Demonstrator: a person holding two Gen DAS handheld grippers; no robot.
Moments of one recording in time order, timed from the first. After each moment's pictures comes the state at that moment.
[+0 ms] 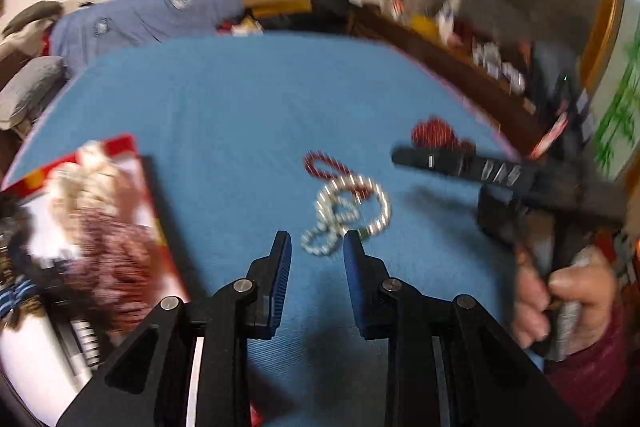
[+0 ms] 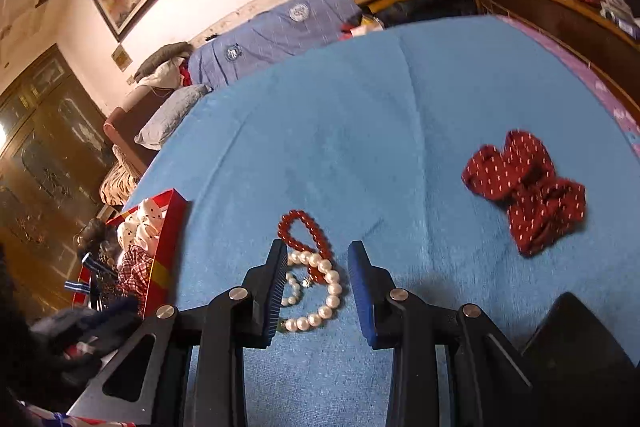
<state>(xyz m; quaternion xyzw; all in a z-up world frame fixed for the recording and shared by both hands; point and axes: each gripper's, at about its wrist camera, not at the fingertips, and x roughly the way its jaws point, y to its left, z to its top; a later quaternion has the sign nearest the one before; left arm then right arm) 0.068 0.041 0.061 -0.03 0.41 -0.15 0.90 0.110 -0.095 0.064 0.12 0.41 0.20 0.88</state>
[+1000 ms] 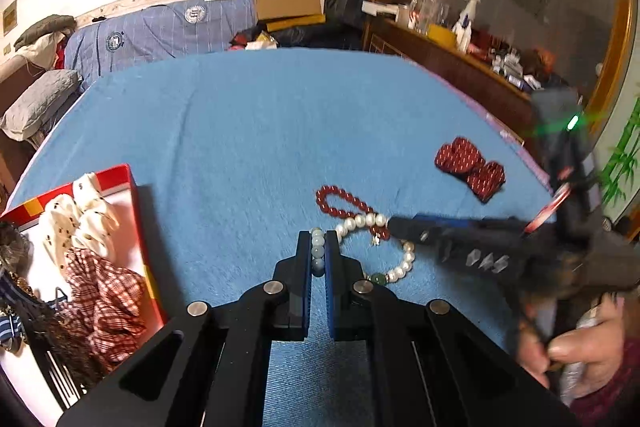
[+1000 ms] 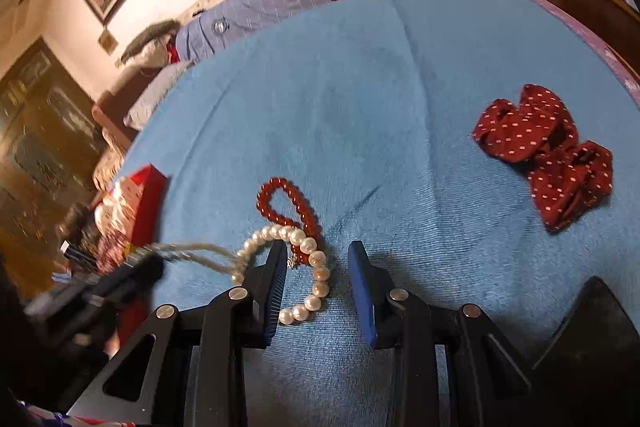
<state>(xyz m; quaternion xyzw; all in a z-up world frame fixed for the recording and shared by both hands) 0.080 0.041 0.066 -0.03 0.37 -0.11 0.92 0.122 -0.089 0.032 0.10 0.46 0.19 0.86</state>
